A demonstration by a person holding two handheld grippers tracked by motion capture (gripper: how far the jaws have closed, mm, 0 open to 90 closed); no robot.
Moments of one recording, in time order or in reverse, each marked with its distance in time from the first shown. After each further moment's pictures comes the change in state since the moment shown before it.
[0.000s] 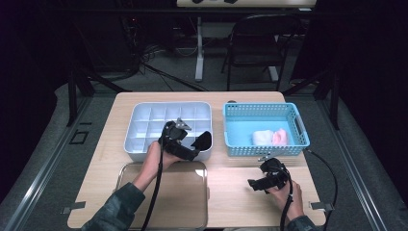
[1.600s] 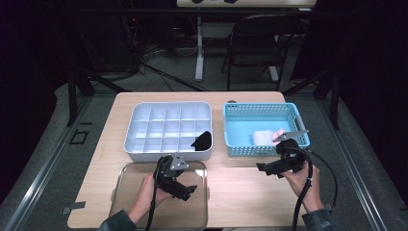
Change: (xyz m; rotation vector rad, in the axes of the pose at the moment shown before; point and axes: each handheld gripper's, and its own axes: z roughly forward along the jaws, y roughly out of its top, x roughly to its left) left arm -0.052 -0.072 -0.006 -0.016 -0.053 0.109; right arm -0.023 0.043 -0.077 -0.116 0.073 -0.034
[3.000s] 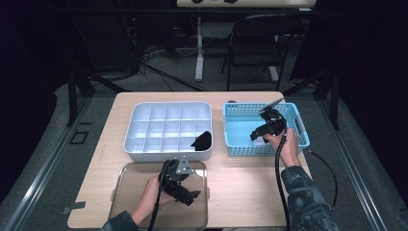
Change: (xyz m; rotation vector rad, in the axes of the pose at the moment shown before) left arm -0.009 0.000 0.010 0.036 -0.051 0.042; right arm -0.080 0.081 0.099 0.305 -0.090 0.251
